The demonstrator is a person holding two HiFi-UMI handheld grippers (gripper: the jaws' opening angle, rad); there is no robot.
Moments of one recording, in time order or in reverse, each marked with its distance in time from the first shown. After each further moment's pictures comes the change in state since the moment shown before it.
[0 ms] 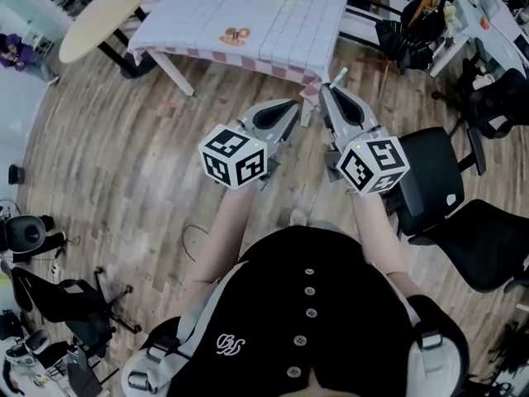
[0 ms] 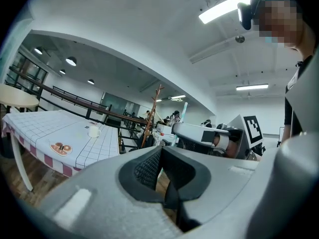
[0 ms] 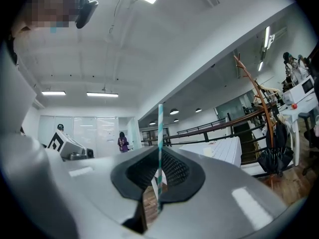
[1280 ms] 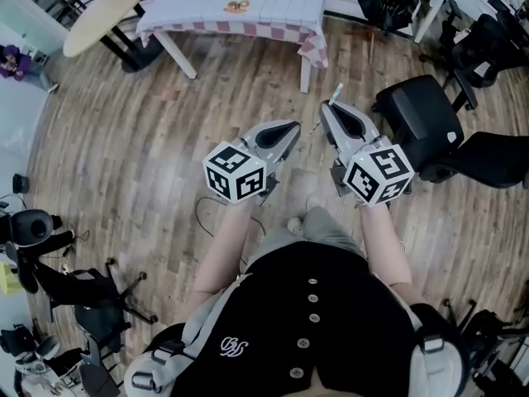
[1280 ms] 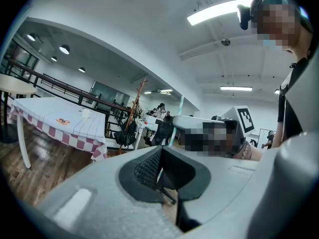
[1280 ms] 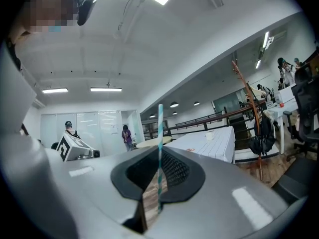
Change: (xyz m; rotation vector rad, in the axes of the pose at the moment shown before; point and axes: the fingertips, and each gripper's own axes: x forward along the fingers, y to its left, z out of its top) left arm -0.202 -0.178 -0.101 -0.035 0.099 -0.133; right arm -0.203 0.193 -0.049 0.014 0.098 -0.032
